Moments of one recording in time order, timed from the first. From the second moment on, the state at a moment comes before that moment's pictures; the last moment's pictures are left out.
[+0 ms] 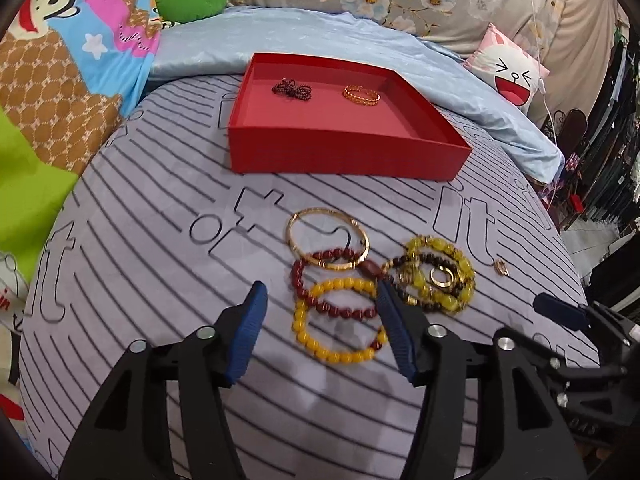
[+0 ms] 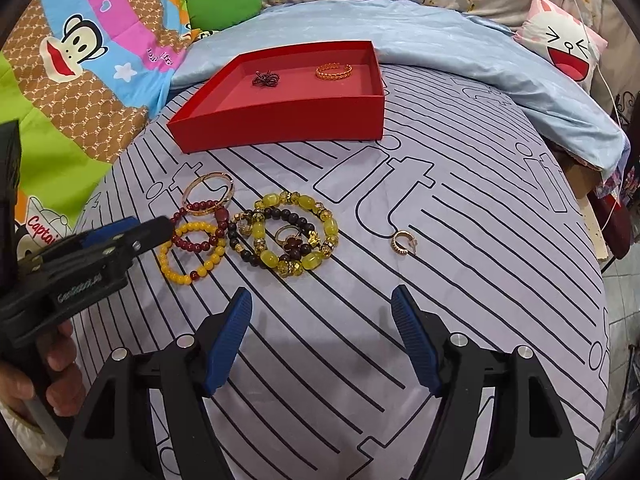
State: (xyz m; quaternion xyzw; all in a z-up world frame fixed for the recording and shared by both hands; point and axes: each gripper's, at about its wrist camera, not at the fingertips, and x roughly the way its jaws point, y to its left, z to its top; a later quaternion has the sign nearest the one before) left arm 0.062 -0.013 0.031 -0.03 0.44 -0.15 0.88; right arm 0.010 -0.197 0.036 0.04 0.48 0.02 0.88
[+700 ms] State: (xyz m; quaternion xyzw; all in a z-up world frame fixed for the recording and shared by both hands) left arm 0.109 -0.045 0.008 -0.01 0.46 -0.17 0.87; right arm 0.043 -0.203 0.022 0.05 0.49 0.02 0.87
